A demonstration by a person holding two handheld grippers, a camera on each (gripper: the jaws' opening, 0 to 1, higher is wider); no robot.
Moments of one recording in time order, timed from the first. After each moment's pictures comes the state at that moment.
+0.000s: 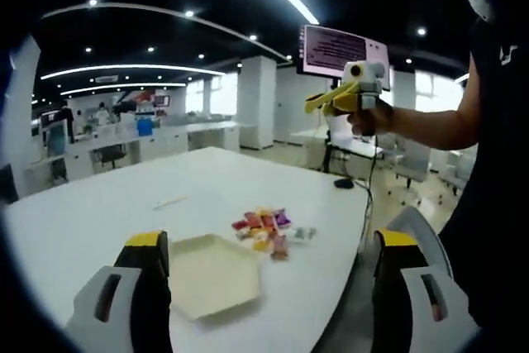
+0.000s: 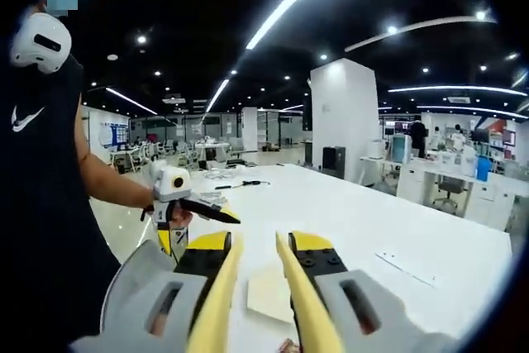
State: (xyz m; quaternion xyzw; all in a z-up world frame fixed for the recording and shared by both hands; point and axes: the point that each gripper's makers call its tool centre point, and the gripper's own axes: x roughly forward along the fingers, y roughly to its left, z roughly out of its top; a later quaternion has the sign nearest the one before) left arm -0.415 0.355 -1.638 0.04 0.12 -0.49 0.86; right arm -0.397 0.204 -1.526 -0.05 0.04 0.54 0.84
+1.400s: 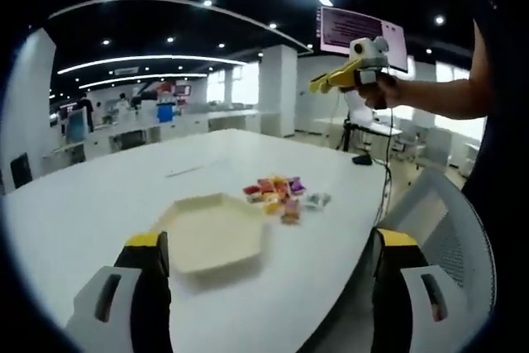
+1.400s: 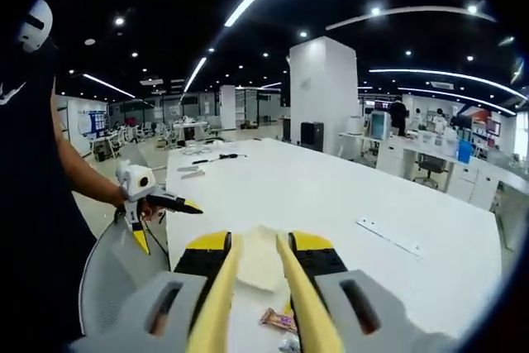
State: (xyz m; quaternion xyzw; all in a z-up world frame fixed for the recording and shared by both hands) left arm -0.432 0.363 -1.713 0.06 0.12 -0.44 0.89; right arm -0.377 0.168 -1.585 -0.07 0.10 0.48 0.87
